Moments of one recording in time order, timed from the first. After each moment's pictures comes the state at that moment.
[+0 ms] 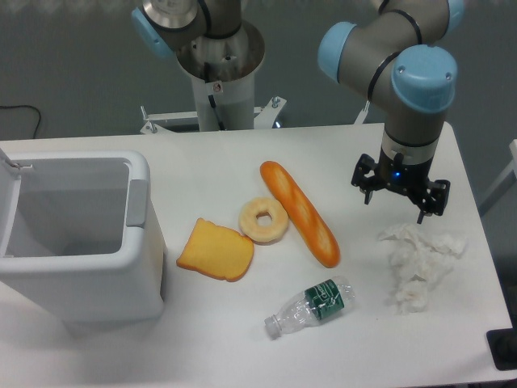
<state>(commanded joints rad) 2.71 -1.92 -1.50 -1.13 1.57 1.21</state>
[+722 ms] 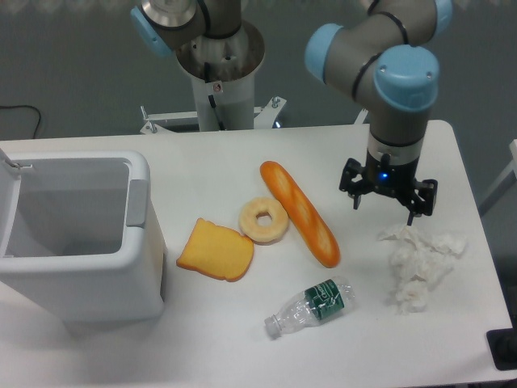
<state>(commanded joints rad) 2.63 -1.83 -1.57 -1.01 1.55 0.96</state>
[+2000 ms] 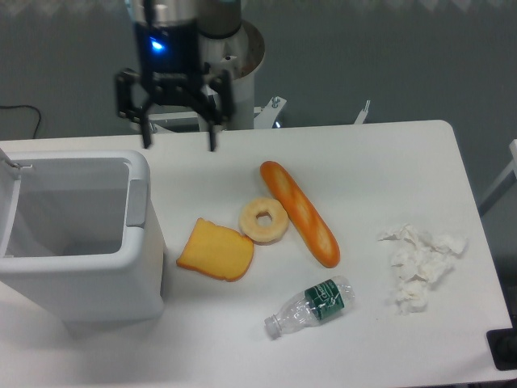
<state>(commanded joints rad) 2.12 -1.47 -1.63 -1.01 1.48 0.26</state>
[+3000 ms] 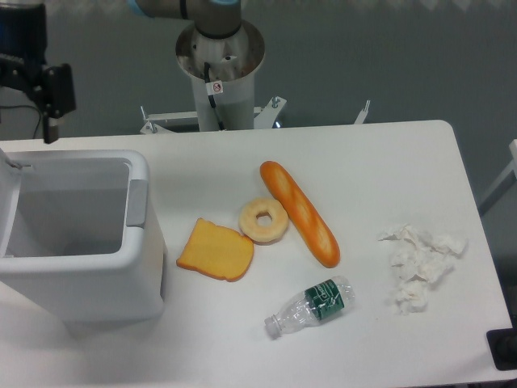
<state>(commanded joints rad) 1.85 -1.58 -1.57 -1.00 1.49 0.23</state>
